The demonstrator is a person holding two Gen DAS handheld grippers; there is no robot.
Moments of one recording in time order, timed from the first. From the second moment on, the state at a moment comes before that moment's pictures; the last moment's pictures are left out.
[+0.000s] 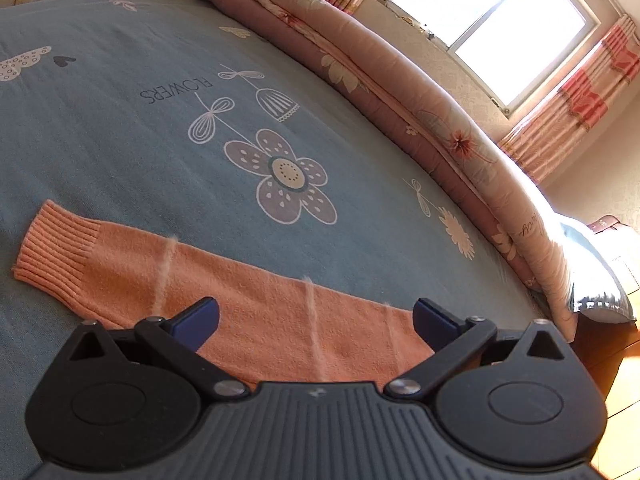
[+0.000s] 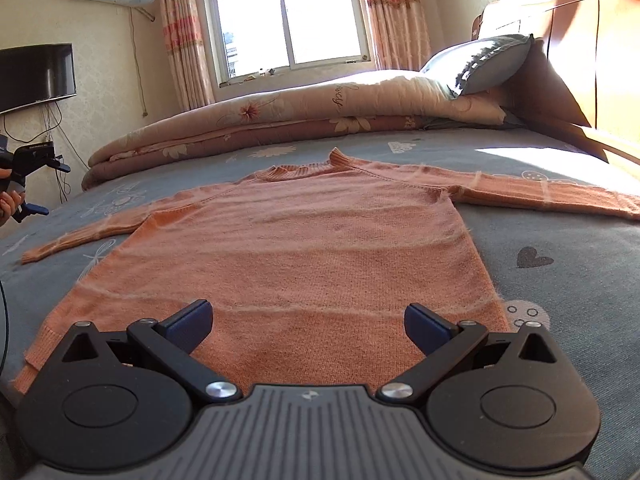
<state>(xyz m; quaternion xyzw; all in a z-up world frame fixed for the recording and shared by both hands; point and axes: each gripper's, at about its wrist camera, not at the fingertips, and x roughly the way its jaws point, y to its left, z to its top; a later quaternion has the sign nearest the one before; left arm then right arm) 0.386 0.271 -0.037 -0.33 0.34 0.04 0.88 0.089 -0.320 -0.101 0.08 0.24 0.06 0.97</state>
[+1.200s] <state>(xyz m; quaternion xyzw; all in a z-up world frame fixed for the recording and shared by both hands) 0.447 0.269 -0.091 -0.28 0.38 0.04 0.88 0.140 -0.284 -0.123 0.01 0.31 0.11 0.94</state>
